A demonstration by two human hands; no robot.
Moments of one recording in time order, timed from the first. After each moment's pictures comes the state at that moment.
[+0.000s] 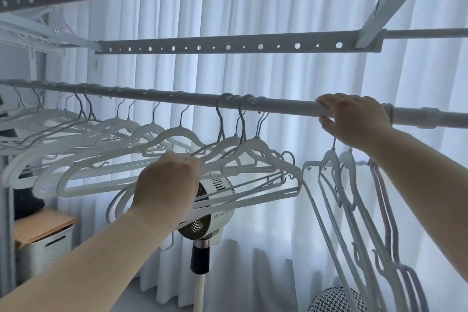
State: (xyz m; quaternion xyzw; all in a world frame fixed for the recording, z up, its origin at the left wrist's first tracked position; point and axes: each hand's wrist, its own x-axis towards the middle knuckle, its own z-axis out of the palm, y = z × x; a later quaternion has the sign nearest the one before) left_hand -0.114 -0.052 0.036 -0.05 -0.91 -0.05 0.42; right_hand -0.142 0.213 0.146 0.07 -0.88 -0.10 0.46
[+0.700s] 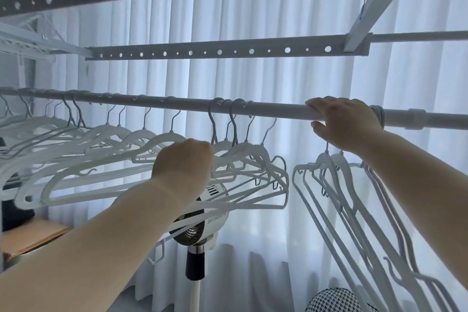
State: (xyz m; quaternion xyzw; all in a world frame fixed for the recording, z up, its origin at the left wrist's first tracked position) left_hand -0.124 -0.026 0.075 -0.07 -0.93 0.00 0.37; right_hand -0.138 0.214 0.146 0.07 -0.89 -0.10 0.44
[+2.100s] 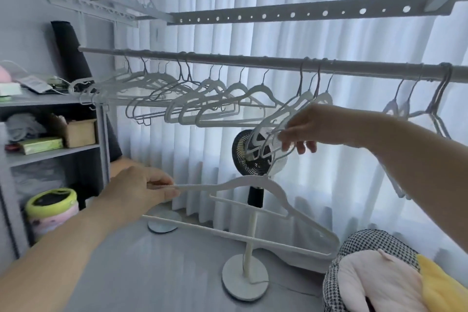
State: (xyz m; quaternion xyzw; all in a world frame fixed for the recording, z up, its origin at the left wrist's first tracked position) left_hand 0.084 -0.257 -0.041 -0.02 -0.90 -0.38 0.22; right_hand 0.029 0.010 0.082 0.28 -0.94 0.21 0.01
